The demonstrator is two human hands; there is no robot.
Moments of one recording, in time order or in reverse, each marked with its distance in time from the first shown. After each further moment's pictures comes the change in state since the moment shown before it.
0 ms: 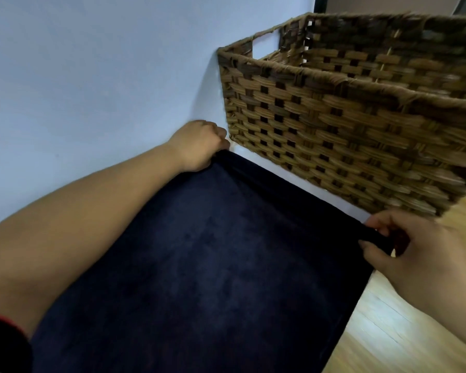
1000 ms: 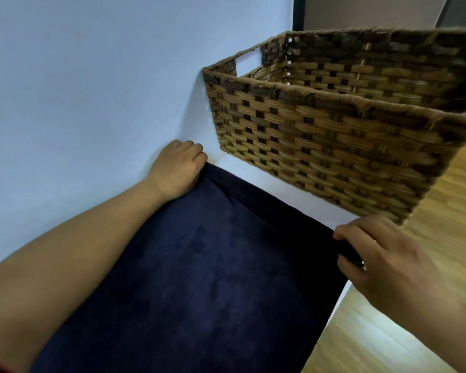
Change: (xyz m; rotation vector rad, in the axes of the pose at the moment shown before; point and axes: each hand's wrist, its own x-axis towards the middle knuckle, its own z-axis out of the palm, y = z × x) left_hand -0.034 0.022 0.001 0.167 0.139 -0.064; right_hand -0.013 0.017 0.012 -0.350 0.200 -0.586
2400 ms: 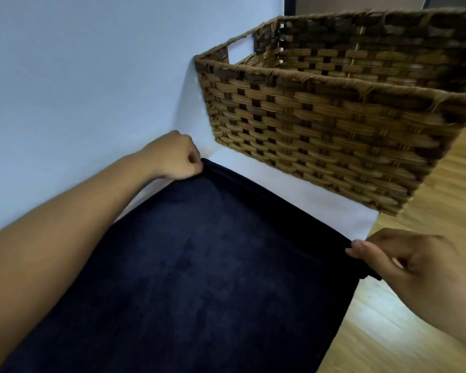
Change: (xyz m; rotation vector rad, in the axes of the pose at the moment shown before) left_hand 0.020 -0.010 -0.034 -0.522 -0.458 -0.345; right_hand -0.010 -0.014 -0.041 0.480 -0.398 0.603
